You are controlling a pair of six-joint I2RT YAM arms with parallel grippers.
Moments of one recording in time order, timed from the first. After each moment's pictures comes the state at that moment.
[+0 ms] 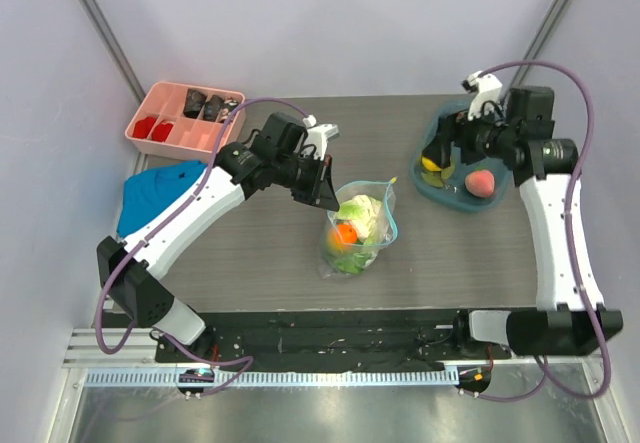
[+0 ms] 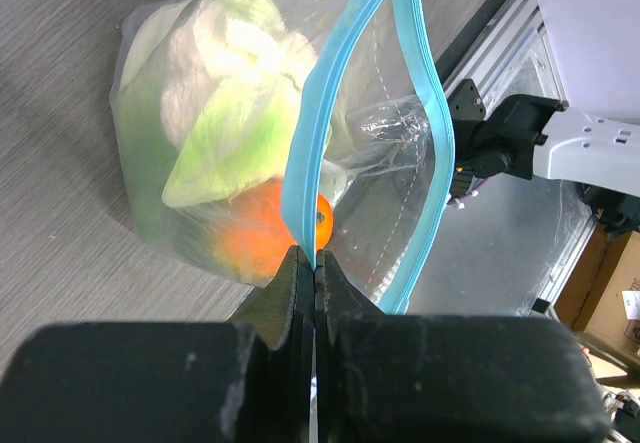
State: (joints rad) left arm -0.69 1.54 1.55 -0.80 0.51 -0.37; right arm 0.04 1.25 1.53 -0.88 -0.52 -0.12
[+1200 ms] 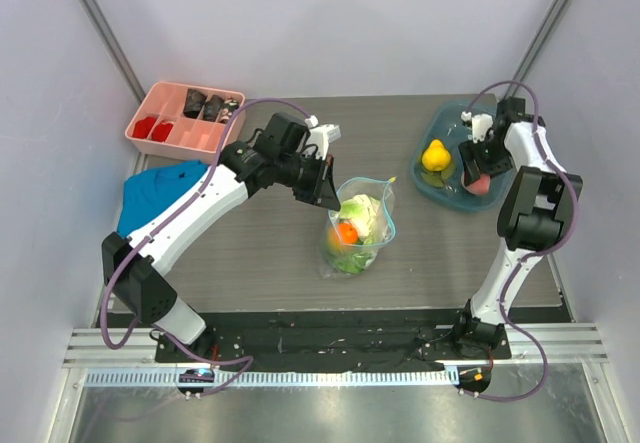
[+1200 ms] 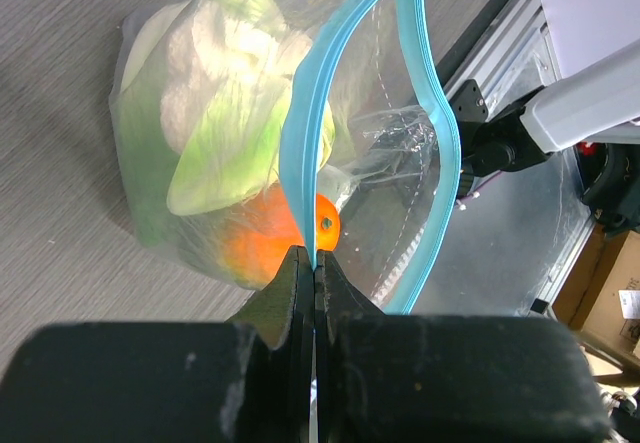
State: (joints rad) left arm -0.68 1.56 1.55 -0.79 0.52 -0.37; right arm -0.24 2.02 1.65 -0.87 -0.10 -0.55
